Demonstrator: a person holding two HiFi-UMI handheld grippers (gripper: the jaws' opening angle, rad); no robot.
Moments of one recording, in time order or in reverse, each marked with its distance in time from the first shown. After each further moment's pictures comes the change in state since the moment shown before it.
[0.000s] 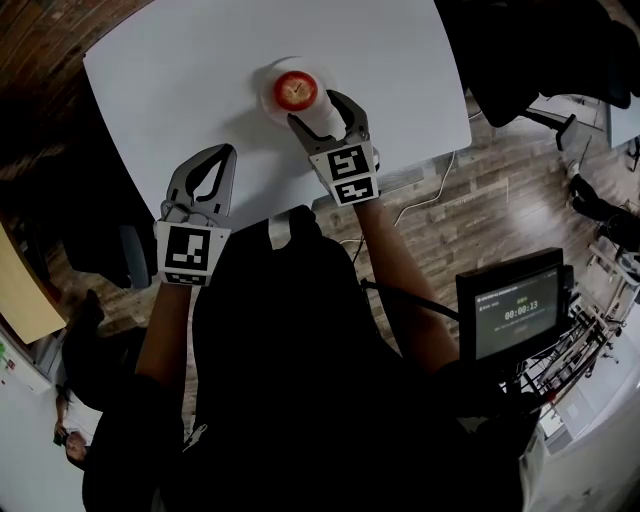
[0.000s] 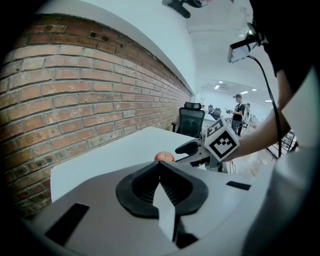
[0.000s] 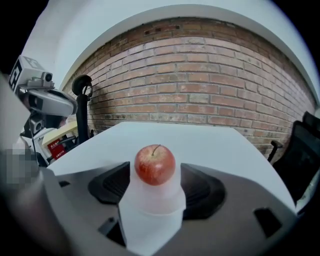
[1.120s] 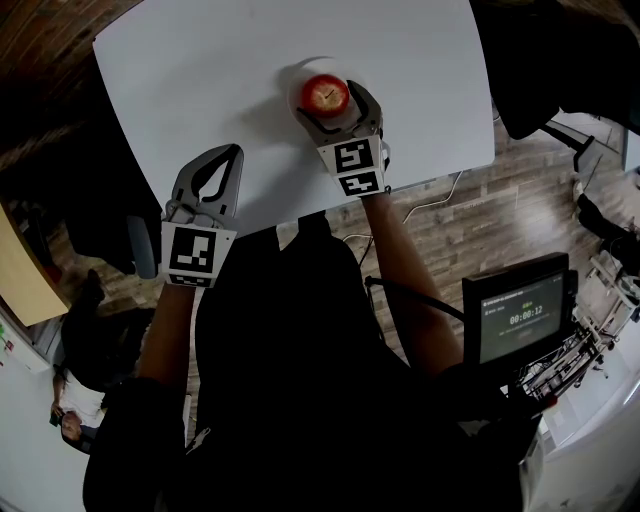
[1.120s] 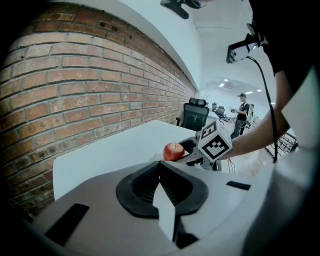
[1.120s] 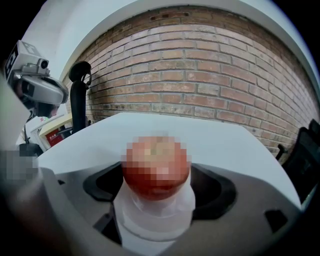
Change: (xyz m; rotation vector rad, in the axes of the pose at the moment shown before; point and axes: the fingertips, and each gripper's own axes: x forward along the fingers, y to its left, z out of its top) left arm -0.006 0.034 -0.035 -0.045 0.043 0.016; right arm 0.054 0.017 -0.015 -0.067 0.061 -0.005
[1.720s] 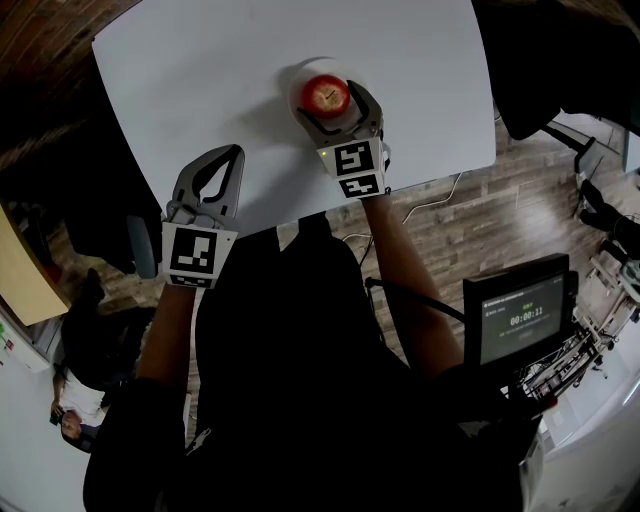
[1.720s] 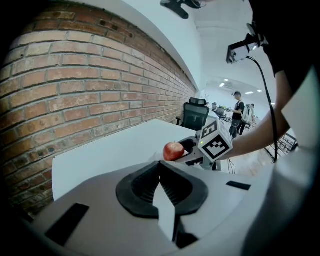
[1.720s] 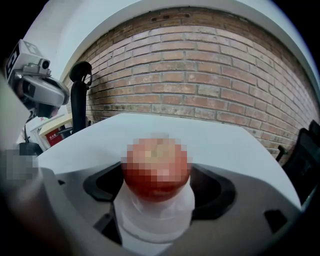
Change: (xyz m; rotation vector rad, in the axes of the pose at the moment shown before) left arm 0.000 -0.002 -0.003 -0.006 0.008 -0.002; right arm -0.002 0.001 0.003 -0.009 -0.016 -0.004
